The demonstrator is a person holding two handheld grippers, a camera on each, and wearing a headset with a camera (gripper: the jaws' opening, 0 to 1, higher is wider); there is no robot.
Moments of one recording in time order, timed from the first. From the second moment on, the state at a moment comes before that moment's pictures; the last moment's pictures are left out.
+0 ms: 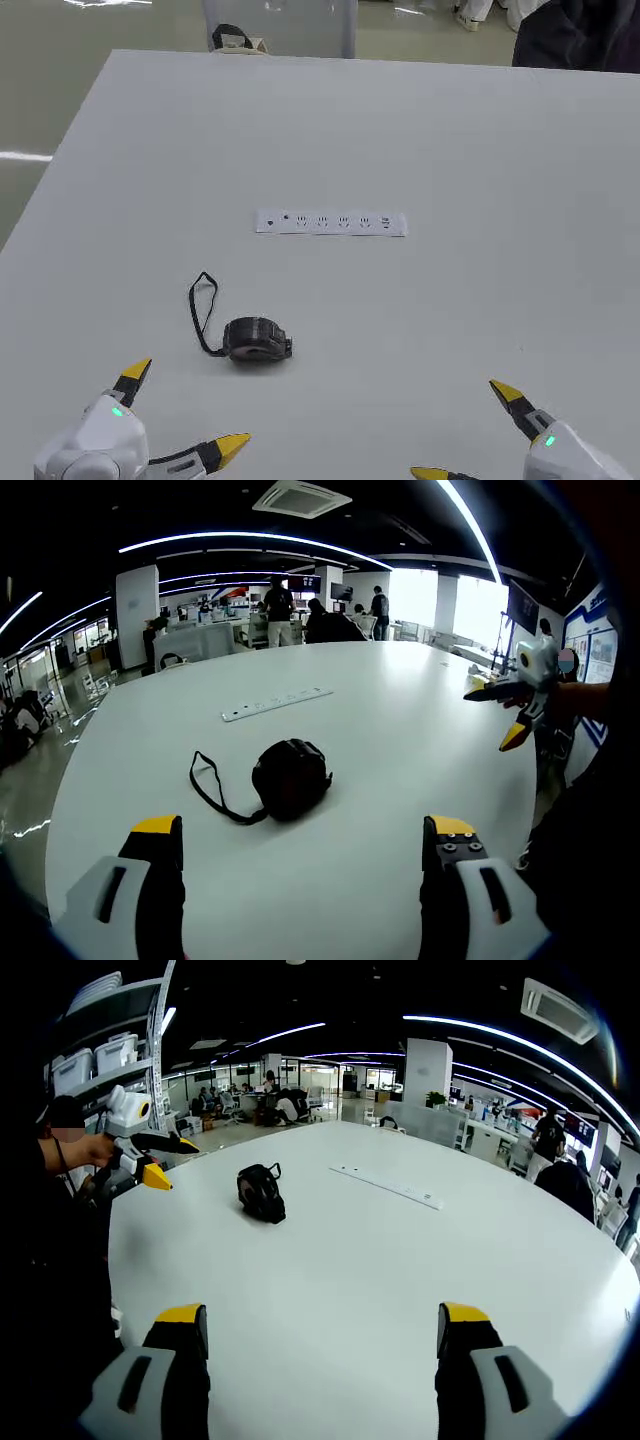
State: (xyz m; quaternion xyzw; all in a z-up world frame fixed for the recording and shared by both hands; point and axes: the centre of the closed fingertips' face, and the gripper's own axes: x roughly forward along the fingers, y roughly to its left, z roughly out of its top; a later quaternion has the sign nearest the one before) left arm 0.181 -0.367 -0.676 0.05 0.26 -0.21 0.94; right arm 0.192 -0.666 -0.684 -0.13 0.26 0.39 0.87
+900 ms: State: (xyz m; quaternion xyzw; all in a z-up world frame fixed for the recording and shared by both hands) left arm 0.191 -0.377 -0.687 0.11 0.28 -0.28 0.91; right arm 0.207 -0.653 -0.689 -0.14 0.27 0.46 0.84
